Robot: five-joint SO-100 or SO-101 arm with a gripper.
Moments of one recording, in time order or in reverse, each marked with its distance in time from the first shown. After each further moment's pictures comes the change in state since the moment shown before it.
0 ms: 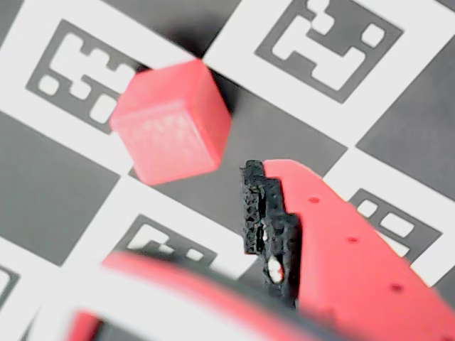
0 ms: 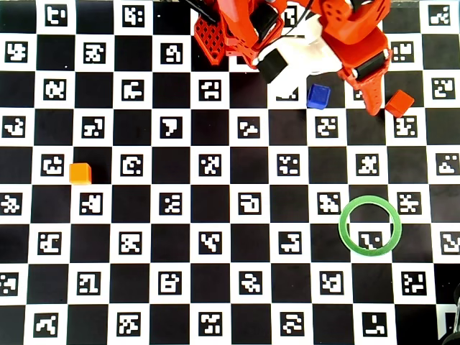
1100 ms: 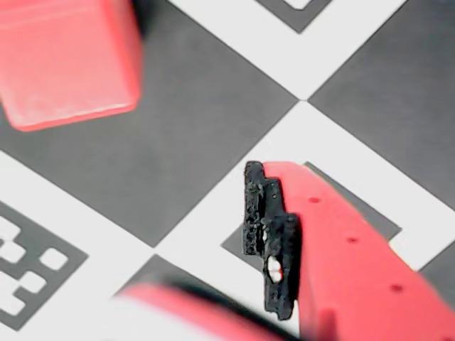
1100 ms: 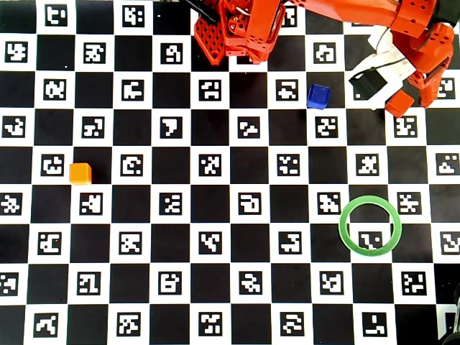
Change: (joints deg) arm -16.7 -28.9 -4.5 -14.8 4.1
